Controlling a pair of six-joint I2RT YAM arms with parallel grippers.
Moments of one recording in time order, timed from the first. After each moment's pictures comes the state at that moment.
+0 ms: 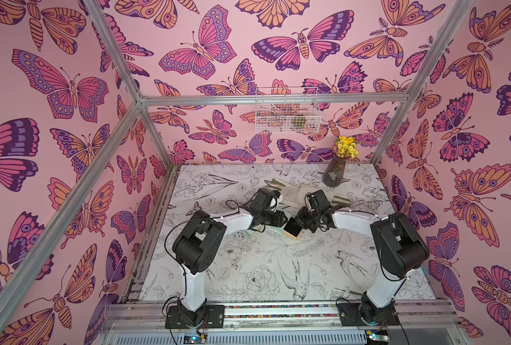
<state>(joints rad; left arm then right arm) -0.62 1.93 1.17 -0.07 0.40 -0.37 0.44 1.78 0.99 -0.21 -0.28 1.08</state>
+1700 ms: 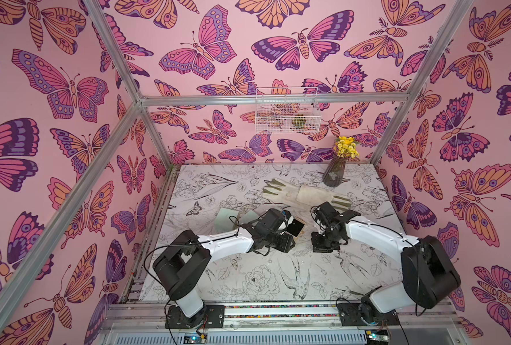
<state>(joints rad) -0.86 1.67 0.96 -0.16 0.30 -0.43 0.50 1.52 0.90 -0.83 -0.20 0.49</state>
